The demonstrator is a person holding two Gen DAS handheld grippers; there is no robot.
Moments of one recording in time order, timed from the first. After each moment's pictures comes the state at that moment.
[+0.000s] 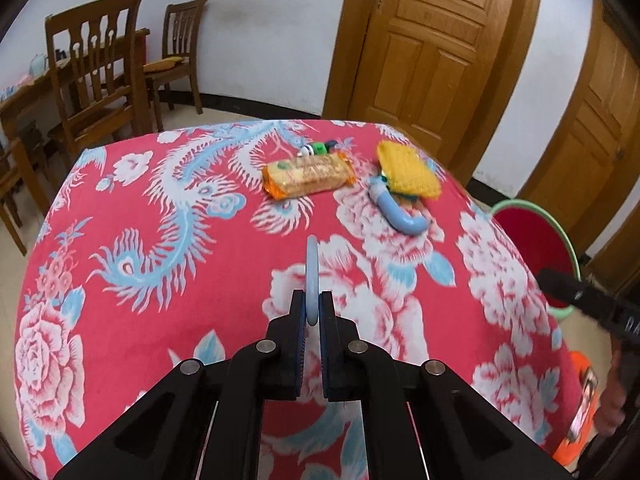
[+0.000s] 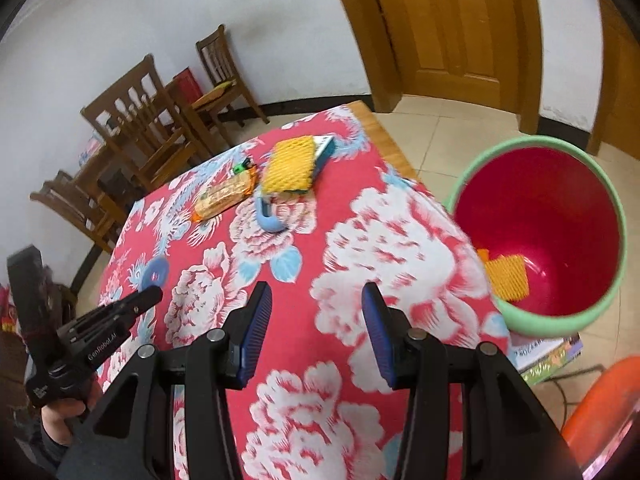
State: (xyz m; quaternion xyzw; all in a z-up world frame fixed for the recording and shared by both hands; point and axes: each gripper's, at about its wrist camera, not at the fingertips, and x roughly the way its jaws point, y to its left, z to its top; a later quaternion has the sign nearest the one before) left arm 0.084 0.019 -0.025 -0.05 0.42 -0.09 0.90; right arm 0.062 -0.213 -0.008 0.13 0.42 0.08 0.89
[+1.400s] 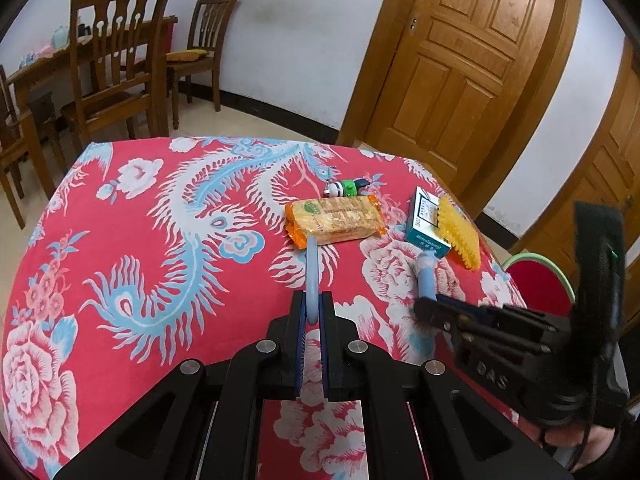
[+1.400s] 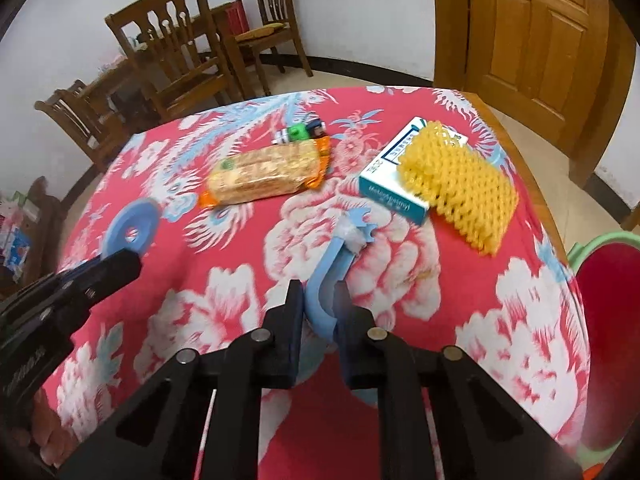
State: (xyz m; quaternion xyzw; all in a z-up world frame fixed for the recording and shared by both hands) left arm 0.123 0.037 -0.020 -0.10 0.41 -0.07 0.90; right arm 0.166 -0.118 -0.051 0.02 0.47 0.16 0.87
